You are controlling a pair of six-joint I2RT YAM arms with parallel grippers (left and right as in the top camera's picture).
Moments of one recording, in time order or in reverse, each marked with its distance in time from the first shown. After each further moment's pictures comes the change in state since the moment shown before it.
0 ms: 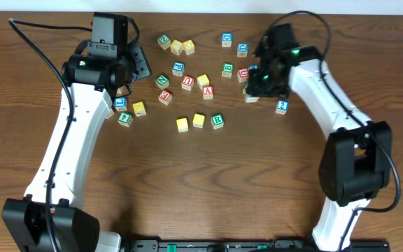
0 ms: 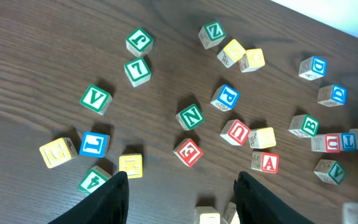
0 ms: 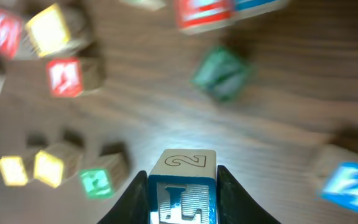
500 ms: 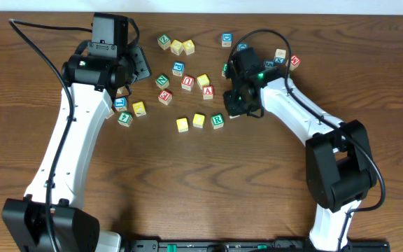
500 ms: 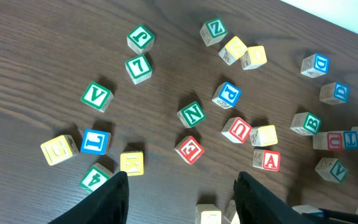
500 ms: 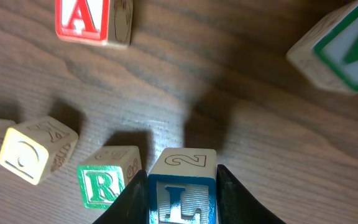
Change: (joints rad) left arm 0.000 0.000 -0.001 -0.008 0.000 0.000; right arm 0.144 0.000 -0.171 0.169 0.100 -0.034
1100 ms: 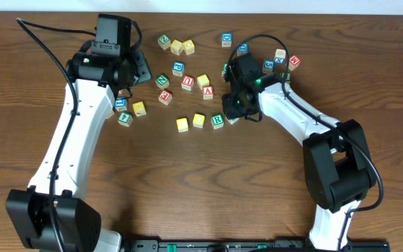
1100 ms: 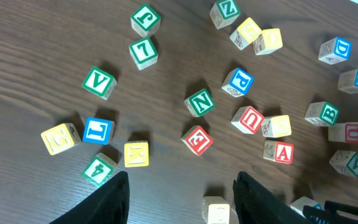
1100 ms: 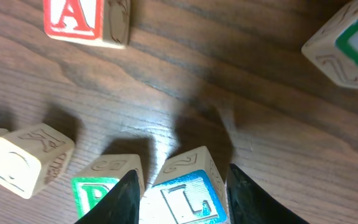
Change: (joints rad) left arm 0.000 0.034 0.000 -0.034 0.000 0.000; right arm 0.005 0.000 -0.041 0.064 -0.002 0.042
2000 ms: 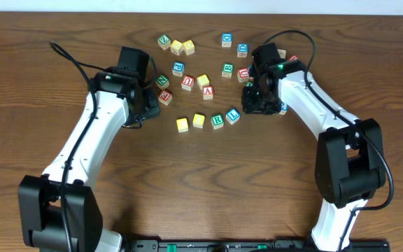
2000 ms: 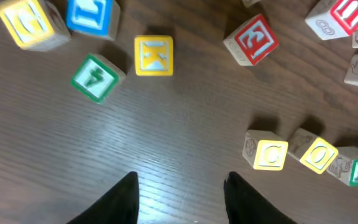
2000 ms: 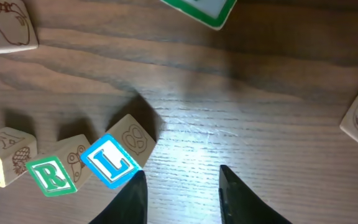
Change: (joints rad) left arm -0.052 0.002 -0.254 -0.038 0.023 -0.072; right arm -0.126 -0.001 0.074 -0.211 -0.029 0.110
